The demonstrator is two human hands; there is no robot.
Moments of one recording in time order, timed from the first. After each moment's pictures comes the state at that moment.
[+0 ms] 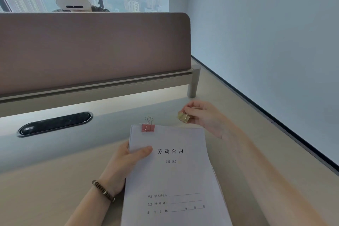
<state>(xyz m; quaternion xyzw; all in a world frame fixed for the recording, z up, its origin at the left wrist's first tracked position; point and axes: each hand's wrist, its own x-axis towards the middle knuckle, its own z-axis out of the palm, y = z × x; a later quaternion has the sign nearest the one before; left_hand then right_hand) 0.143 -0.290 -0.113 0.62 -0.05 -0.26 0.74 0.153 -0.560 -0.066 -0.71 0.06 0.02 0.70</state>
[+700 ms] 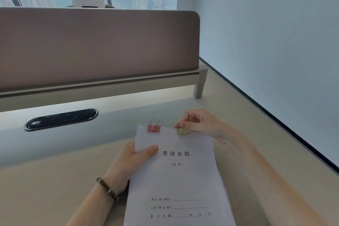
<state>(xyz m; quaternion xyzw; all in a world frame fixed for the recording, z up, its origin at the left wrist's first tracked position) 0.140 -0.294 -0.111 0.66 -0.04 -0.24 0.71 0.147 -0.547 -0.065 -0.84 -0.03 0.10 0.54</state>
